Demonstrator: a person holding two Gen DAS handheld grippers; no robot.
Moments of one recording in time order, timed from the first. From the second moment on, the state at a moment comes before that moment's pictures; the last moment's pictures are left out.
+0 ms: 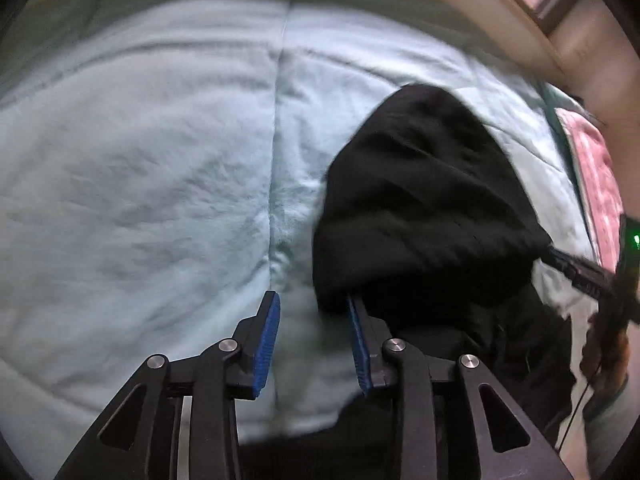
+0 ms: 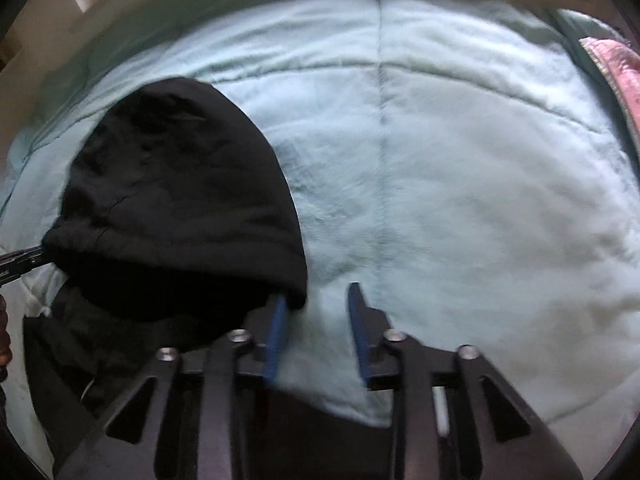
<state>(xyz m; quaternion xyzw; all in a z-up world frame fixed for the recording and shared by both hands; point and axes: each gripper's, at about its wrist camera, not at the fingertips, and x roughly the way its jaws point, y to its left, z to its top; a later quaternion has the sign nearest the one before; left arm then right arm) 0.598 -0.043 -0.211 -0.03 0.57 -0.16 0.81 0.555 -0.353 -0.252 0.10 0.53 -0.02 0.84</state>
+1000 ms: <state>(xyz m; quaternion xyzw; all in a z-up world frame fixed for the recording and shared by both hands) 0.659 -0.105 -0.203 -0.08 0.52 -0.27 0.81 0.640 -0.292 -0.218 0.11 0.50 0.11 0.85</state>
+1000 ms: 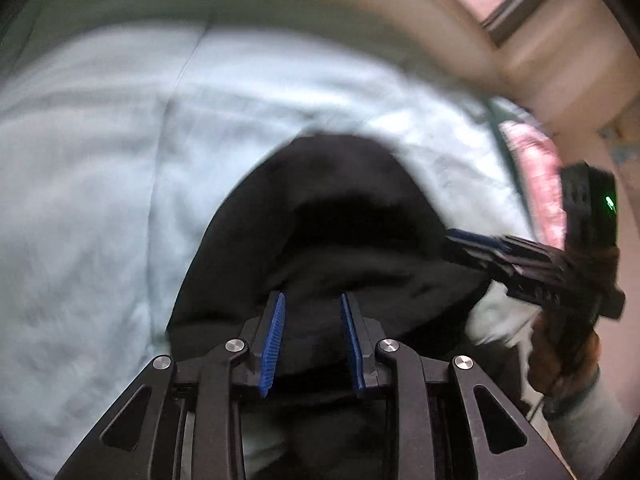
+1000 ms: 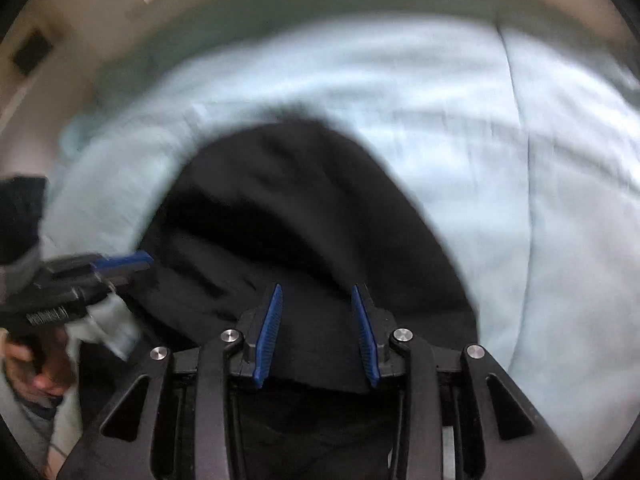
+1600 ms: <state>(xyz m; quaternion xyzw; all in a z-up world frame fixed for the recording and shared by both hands) 0.718 -0.099 -0.259 -0.09 0.55 -0.20 0.81 0.722 -0.279 -0.261 0.11 0.55 0.10 0.82</state>
